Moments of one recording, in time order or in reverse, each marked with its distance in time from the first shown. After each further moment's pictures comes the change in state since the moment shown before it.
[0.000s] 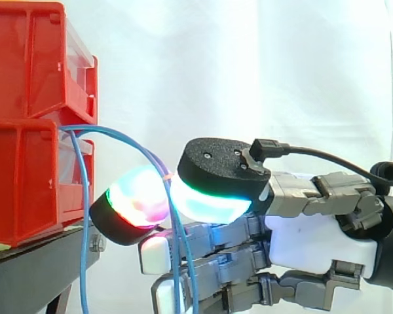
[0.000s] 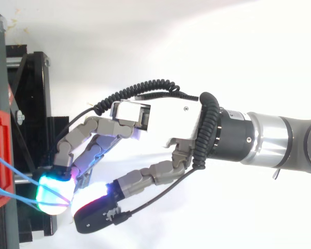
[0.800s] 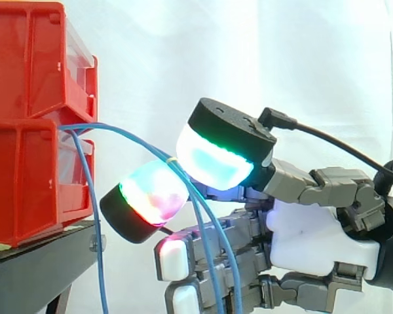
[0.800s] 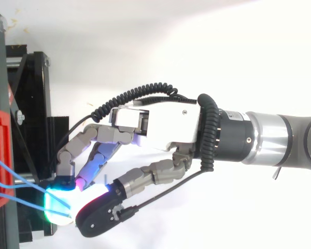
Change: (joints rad) arm -0.006 0.000 0.000 -0.004 -0.047 0.000
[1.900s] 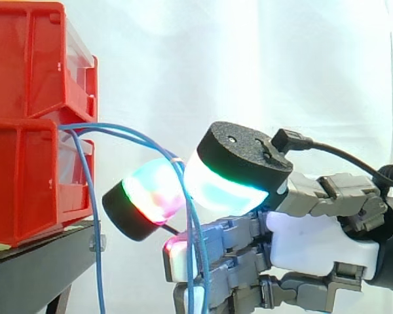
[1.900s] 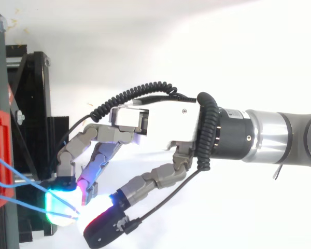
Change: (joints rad) arm -0.006 0.000 0.000 -0.001 -0.018 0.000
